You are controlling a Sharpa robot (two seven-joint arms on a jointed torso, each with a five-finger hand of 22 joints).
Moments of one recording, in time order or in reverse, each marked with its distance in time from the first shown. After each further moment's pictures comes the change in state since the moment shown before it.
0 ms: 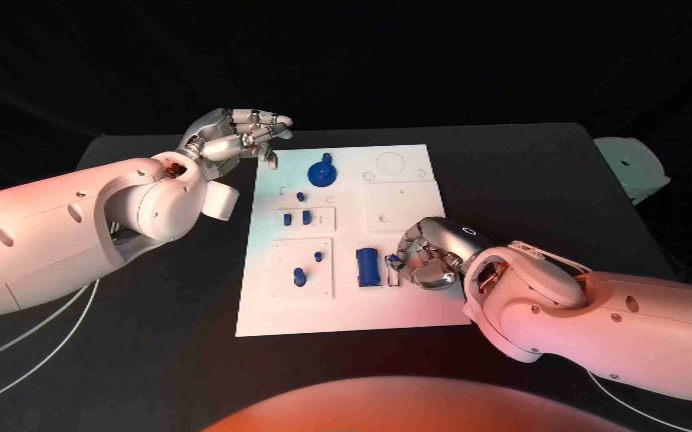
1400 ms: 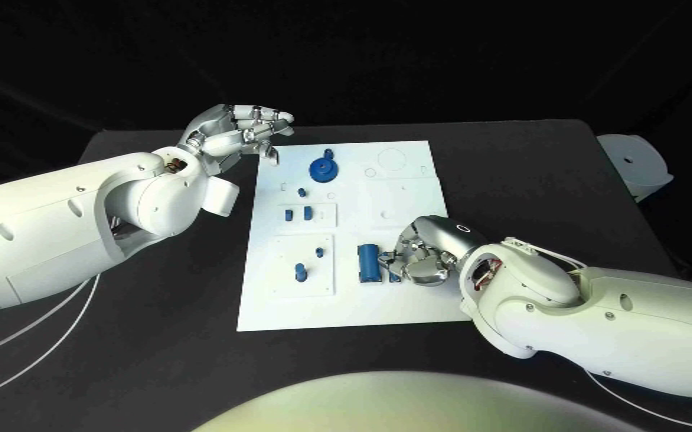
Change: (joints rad) left arm 0.000 -0.005 0.000 0.003 0.000 0.006 -0.010; left_hand 0.000 0.000 0.000 0.000 0.000 0.000 0.000 0.000 0.001 0.000 0.000 0.004 0.000 0.000 0.000 0.000 -0.001 0.000 0.000 0.000 0.000 -0.001; right arm -0.001 0.022 0.000 -0.008 -0.037 0.040 -0.014; right_hand -0.209 0.006 -0.217 0.101 0.042 0.060 -0.040 0.055 0.079 0.001 -0.013 0.067 0.000 0.000 -0.008 0.011 0.001 0.000 0.000 -0.015 0.000 0.000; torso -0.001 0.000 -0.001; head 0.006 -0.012
